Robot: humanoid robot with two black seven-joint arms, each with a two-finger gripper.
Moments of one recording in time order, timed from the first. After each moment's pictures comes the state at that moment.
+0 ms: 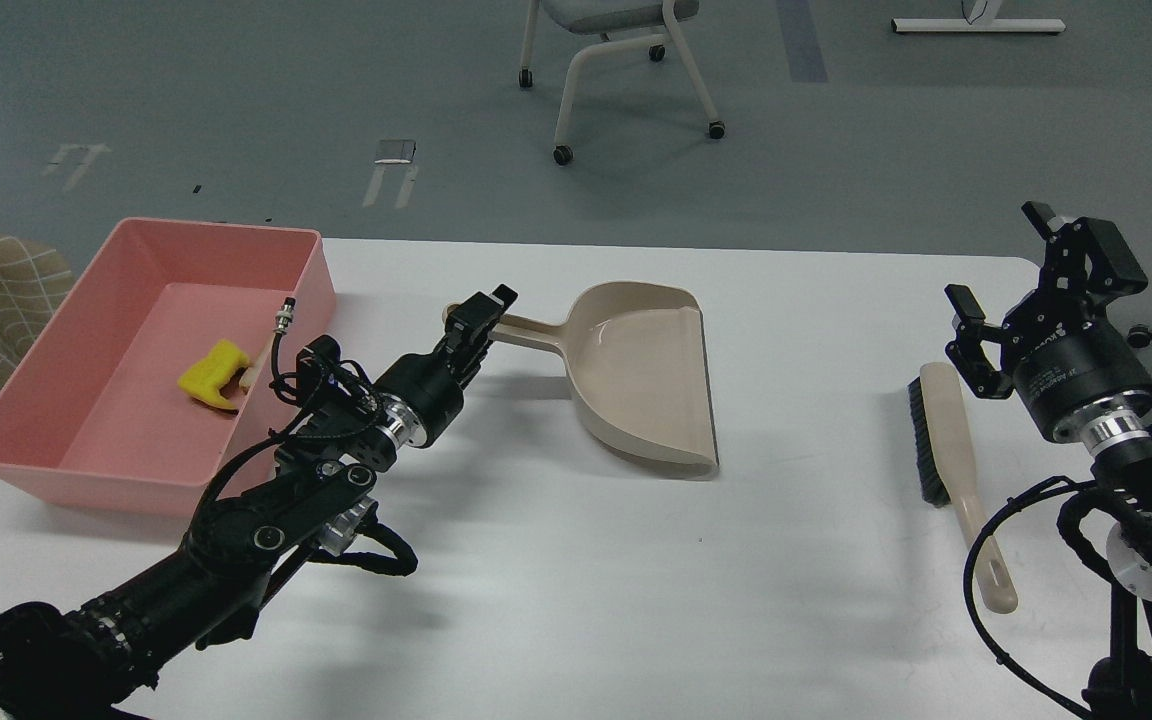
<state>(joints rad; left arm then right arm) -0.50 0.16 -0.71 -0.86 1.02 0.08 -0.37 0.10 0.00 1.74 1.54 -0.99 0.27 -0.23</state>
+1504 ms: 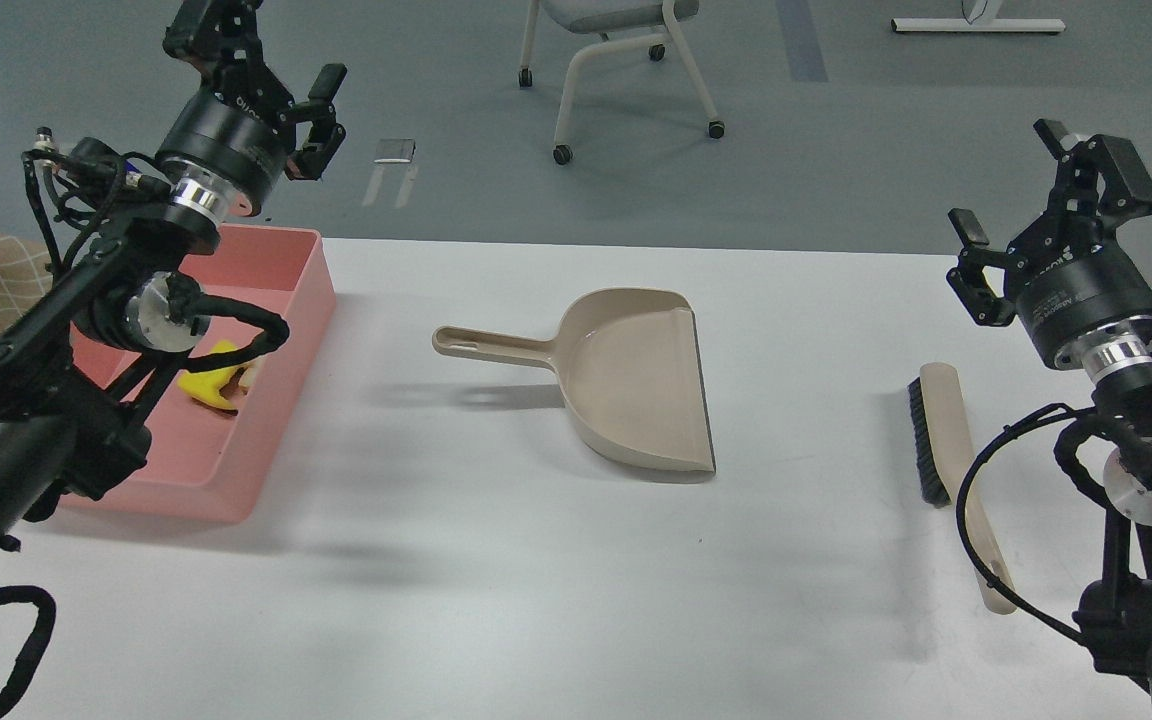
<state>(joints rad) -0.62 0.41 -1.10 -1.08 0.30 -0.15 -0.30 0.31 0.00 1.75 1.47 -0.99 0.26 -0.23</state>
